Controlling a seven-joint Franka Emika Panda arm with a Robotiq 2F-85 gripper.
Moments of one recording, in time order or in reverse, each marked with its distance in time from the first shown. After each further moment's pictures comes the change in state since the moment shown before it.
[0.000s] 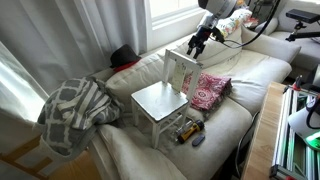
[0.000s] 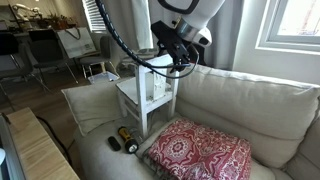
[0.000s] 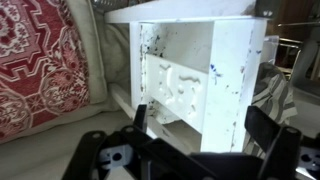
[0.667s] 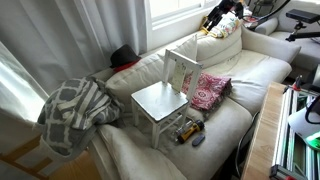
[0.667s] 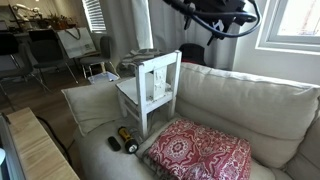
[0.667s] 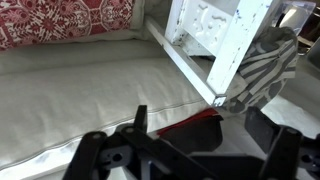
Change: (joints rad) arm -0.079 -0.218 -0.139 -0.038 0.052 0.010 -0.281
